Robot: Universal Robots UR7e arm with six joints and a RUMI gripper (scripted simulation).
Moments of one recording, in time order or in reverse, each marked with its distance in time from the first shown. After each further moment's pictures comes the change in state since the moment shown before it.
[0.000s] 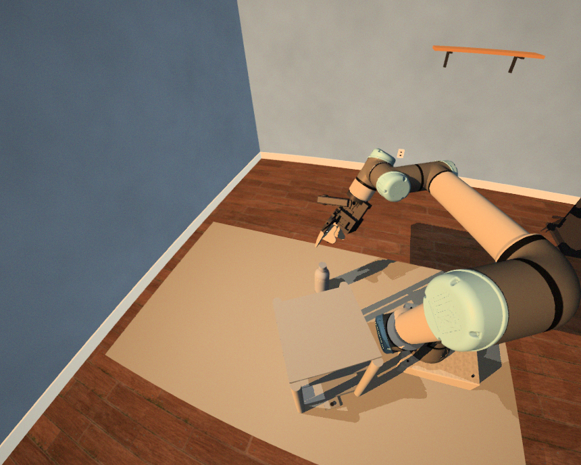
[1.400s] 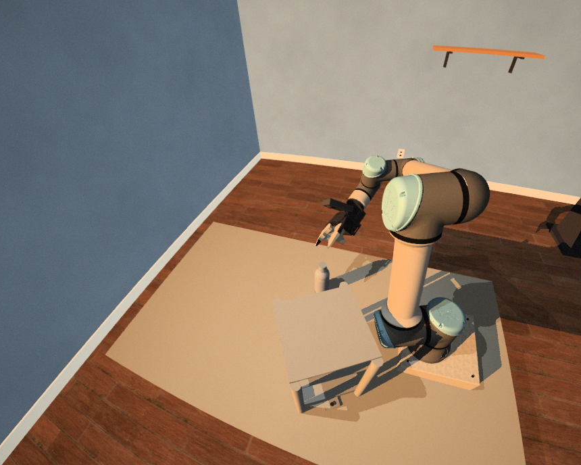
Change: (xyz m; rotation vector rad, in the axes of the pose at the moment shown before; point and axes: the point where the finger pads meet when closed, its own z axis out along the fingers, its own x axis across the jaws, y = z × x) arm 0.005 0.003 0.010 0.109 -0.762 -0.751
